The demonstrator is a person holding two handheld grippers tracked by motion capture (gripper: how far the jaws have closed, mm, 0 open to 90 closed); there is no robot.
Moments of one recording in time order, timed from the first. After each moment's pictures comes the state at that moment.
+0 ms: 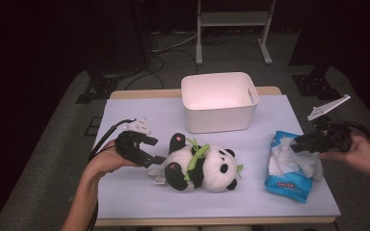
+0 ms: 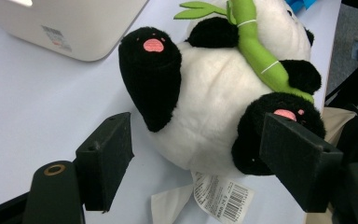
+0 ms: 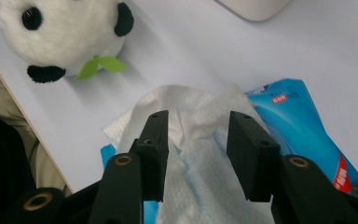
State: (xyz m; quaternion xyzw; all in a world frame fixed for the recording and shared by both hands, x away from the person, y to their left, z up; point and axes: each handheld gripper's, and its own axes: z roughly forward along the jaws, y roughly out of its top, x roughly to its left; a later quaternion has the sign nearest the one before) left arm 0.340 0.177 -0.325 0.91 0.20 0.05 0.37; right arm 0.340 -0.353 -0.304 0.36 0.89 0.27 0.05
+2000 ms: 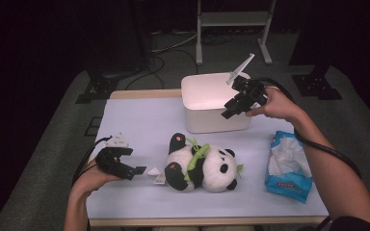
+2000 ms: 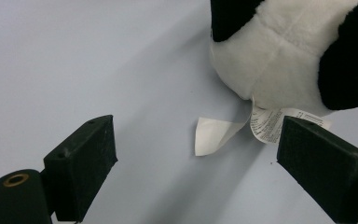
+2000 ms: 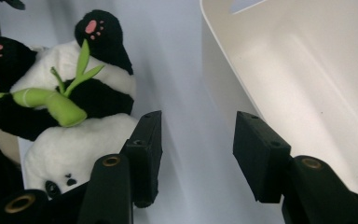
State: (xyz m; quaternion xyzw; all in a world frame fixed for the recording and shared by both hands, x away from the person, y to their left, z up) left arm 0.322 0.237 -0.377 0.88 0.31 0.10 0.36; right arm 0.459 -0.176 -0.264 0.20 0.94 0.28 0.02
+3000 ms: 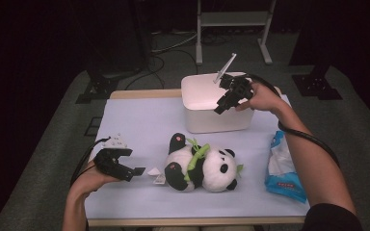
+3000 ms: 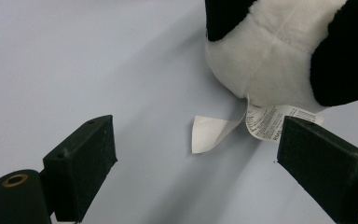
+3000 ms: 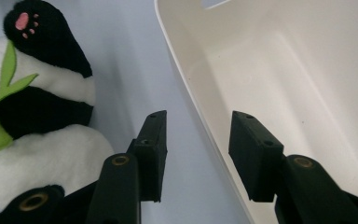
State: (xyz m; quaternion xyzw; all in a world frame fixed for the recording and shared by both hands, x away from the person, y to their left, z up) left arm 0.319 0.241 -0.377 0.87 0.31 0.09 0.37; right arm 0.497 -0.149 -0.282 0.19 0.95 0.23 0.03
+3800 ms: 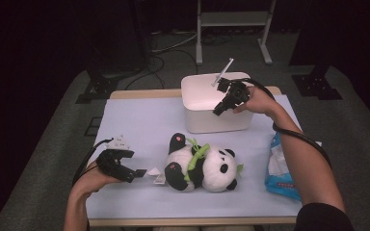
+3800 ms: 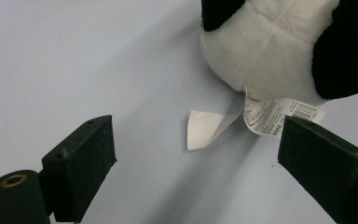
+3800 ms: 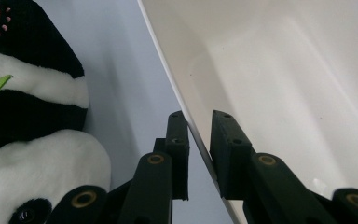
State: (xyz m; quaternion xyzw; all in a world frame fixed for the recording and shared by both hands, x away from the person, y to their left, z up) left arm 0.321 0.238 -0.384 0.88 0.30 0.08 0.36; right arm 0.508 -0.146 -0.305 0.20 0.95 0.23 0.01
